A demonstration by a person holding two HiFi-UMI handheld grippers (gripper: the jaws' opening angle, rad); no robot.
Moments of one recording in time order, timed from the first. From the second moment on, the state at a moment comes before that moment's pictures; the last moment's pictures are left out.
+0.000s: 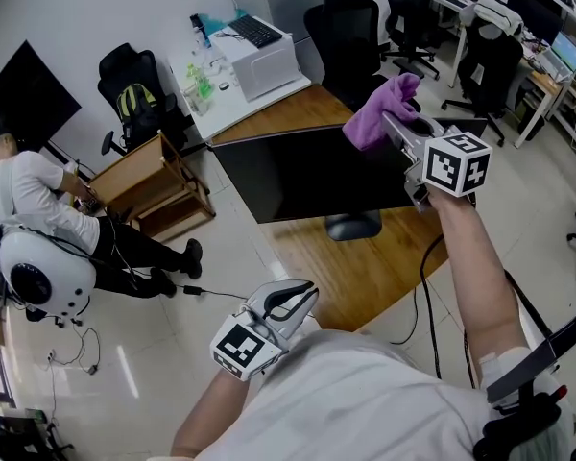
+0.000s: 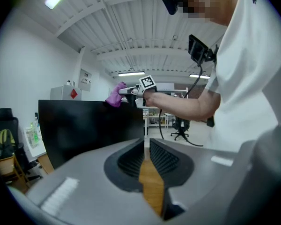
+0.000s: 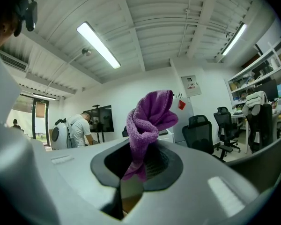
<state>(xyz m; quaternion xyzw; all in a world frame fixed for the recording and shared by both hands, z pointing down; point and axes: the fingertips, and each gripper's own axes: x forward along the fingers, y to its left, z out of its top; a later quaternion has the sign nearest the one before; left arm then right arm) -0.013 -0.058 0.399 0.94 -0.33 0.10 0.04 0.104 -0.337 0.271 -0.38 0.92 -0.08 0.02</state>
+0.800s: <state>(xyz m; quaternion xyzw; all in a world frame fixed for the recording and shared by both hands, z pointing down) 0.042 -0.064 0.402 0.94 -0.31 0.10 0.04 0.192 -0.351 0.277 -0.42 0.90 -0.08 0.02</state>
